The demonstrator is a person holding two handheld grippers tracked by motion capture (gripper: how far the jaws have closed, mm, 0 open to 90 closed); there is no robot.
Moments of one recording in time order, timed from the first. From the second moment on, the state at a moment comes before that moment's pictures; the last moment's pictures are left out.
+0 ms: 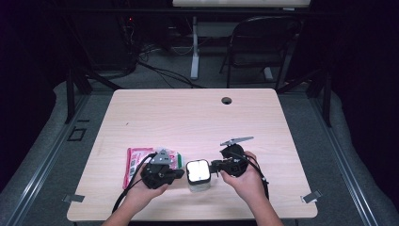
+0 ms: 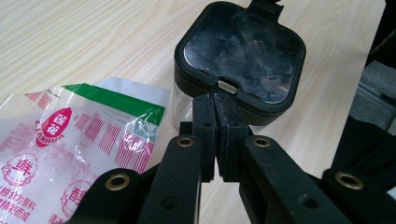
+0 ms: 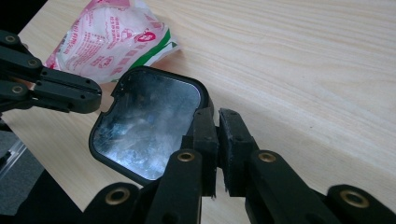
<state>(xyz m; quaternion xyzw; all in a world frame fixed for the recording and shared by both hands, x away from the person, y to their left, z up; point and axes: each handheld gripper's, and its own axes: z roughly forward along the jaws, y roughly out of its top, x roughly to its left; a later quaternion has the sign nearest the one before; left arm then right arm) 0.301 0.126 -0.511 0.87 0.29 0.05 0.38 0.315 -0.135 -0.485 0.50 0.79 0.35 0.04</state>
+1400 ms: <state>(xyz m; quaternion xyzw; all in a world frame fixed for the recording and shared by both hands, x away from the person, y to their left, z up) 0.303 0.114 -0.502 0.87 0.28 0.07 0.40 0.292 -0.121 -0.474 0.45 0.83 0.33 0.04</state>
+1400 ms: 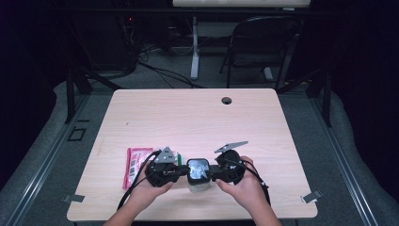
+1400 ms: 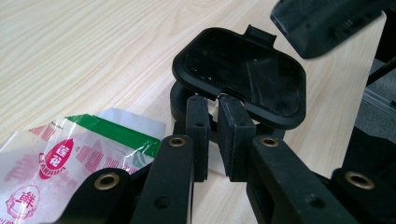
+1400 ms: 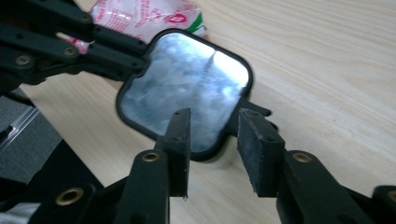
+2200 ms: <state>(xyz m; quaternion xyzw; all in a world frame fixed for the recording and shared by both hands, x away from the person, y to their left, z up) 0.303 0.111 -0.494 0.86 0.29 0.07 0.42 0.273 -0.098 -0.473 0.39 0.86 0.31 0.08</state>
